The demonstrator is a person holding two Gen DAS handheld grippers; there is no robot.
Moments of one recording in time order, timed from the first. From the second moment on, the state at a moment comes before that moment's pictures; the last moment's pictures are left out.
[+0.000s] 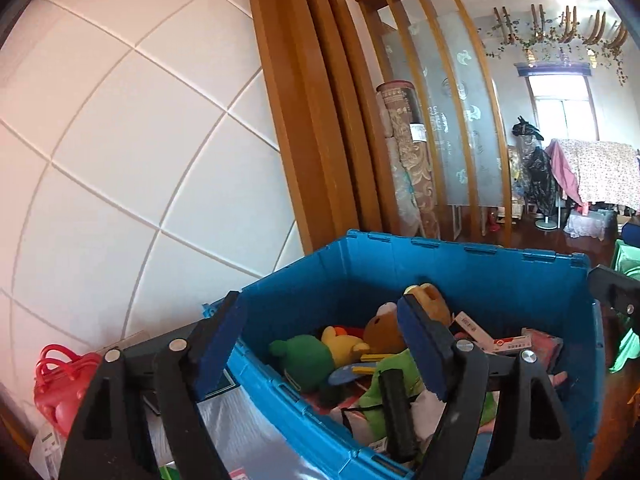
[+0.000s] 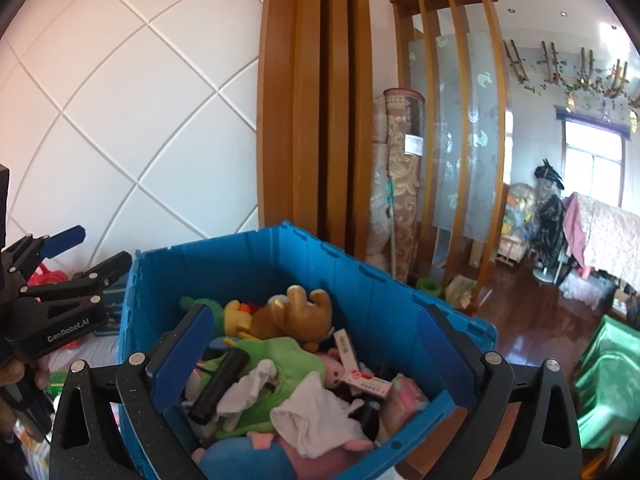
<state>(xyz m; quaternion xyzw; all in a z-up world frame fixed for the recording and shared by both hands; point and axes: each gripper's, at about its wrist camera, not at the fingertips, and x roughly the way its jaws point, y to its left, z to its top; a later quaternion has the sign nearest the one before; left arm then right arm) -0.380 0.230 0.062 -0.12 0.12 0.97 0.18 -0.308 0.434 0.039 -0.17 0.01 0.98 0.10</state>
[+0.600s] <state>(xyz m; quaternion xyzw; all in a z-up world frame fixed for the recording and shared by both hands) -0.328 0.062 0.034 -0.15 0.10 0.98 0.07 -0.265 0.317 0.032 -0.17 0.01 0.99 0.01</state>
